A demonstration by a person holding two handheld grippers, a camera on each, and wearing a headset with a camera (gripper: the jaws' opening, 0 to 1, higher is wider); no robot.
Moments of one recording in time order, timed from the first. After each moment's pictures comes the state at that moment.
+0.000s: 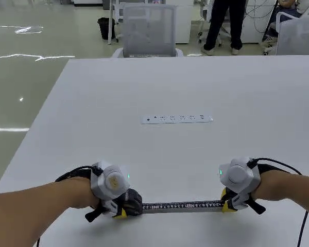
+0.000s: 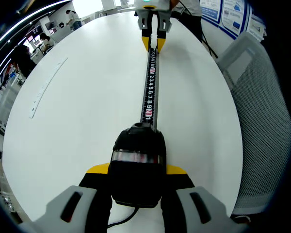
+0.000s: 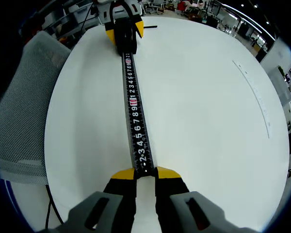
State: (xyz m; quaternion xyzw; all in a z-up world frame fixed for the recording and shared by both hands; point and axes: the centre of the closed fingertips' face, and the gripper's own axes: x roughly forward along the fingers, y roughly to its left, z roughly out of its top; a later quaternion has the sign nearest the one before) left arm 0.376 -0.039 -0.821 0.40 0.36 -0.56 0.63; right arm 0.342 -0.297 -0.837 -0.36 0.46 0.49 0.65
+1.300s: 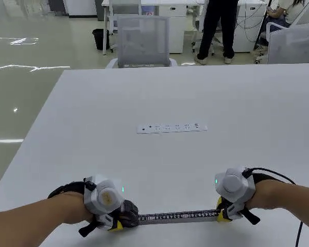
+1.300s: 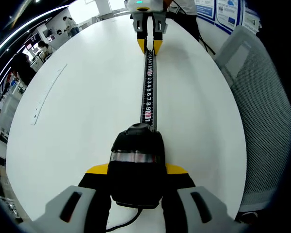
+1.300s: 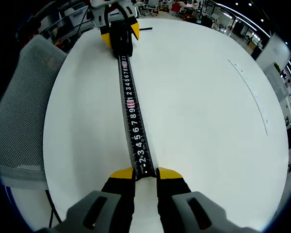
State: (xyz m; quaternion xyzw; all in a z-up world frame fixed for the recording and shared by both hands) left arm 0.377 -0.041 -0.820 0.41 0.33 -0.57 0.63; right arm 0.343 -0.294 -0.835 -0.35 0.45 0.48 0.66
